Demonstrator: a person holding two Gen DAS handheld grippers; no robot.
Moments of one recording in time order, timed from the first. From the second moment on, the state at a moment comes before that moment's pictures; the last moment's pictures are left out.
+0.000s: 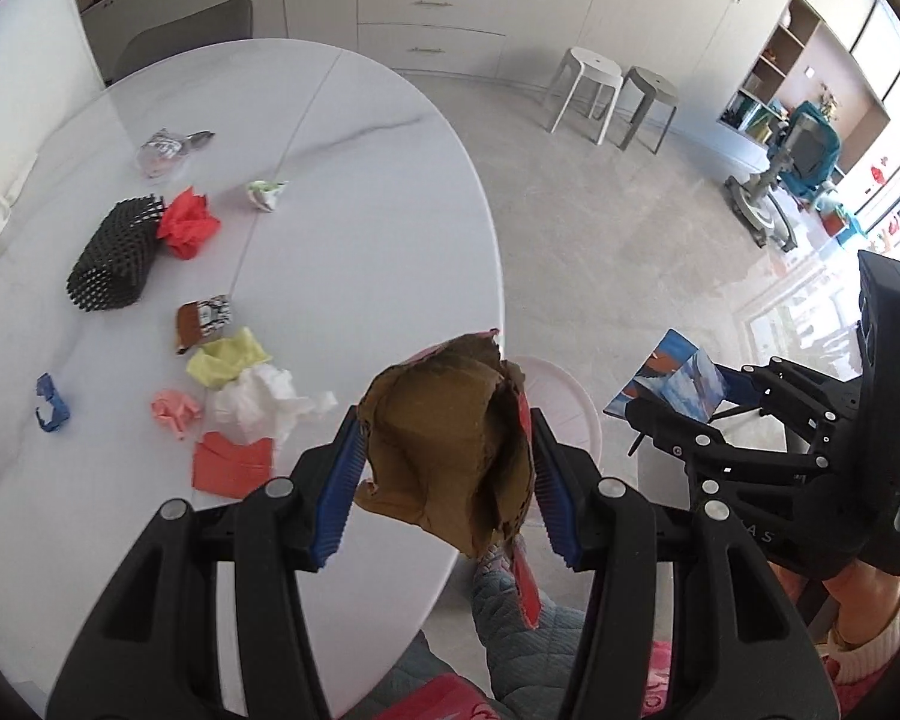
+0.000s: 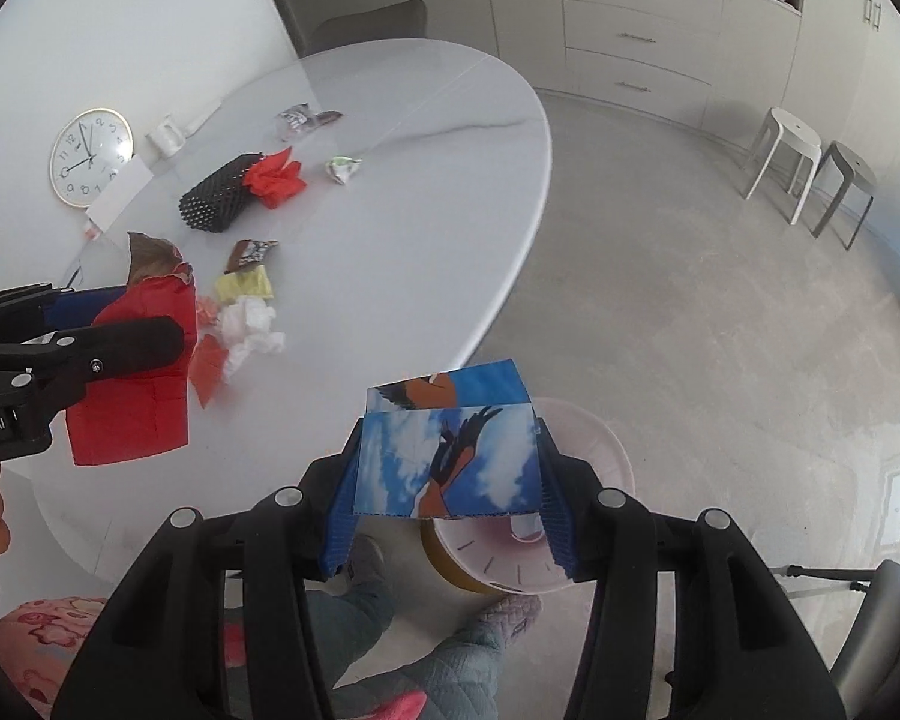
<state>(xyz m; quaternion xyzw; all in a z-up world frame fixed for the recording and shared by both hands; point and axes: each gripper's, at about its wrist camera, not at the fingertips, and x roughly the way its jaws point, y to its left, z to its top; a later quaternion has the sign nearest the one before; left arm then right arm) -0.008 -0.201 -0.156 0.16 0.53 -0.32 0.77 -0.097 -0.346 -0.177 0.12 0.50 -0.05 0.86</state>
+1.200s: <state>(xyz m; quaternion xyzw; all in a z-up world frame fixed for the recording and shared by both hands) -0.070 -0.311 -0.258 0.19 0.57 -0.33 0.73 -0.155 -0.456 -0.232 0.14 0.54 -0.06 0.83</state>
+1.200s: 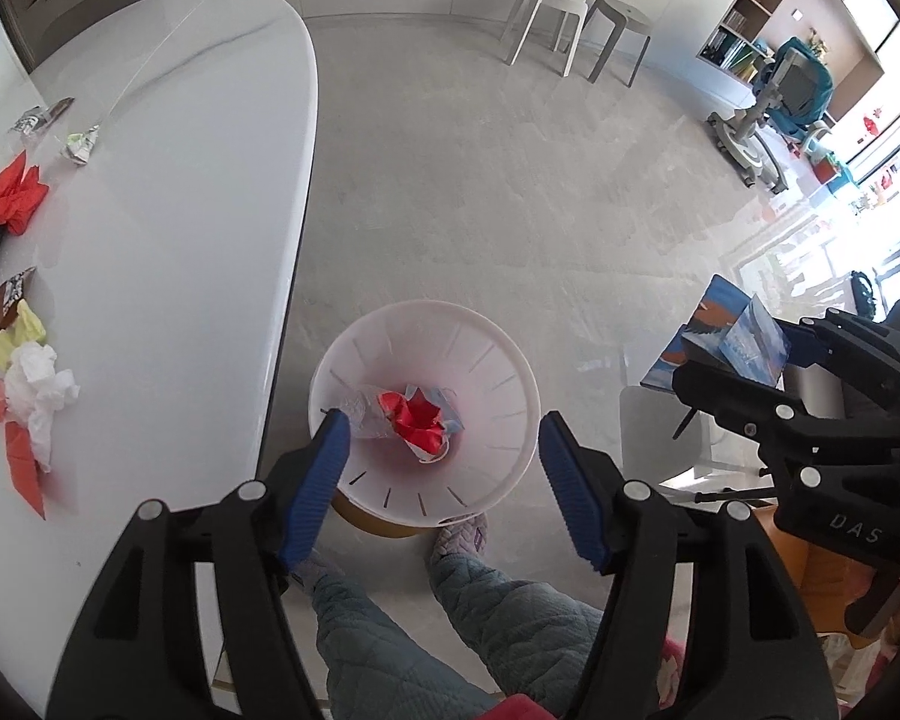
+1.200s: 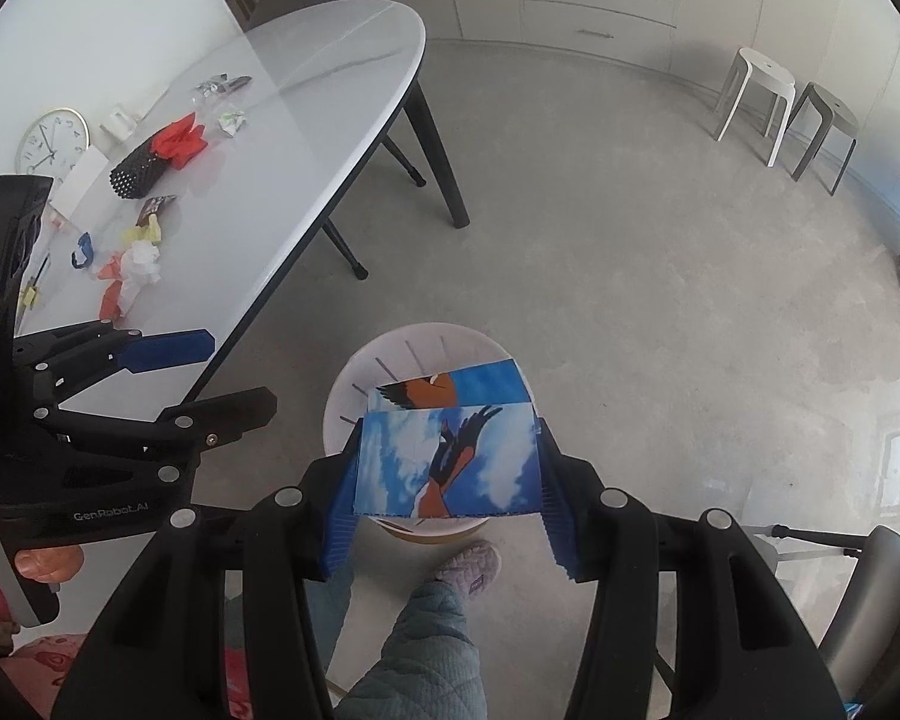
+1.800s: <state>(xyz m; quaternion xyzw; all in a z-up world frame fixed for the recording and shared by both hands) -0.049 -0.211 -0.184 0.13 0.55 -0.28 0.78 -0.117 -0.415 -0.275 0.14 0.56 -0.01 0.82</state>
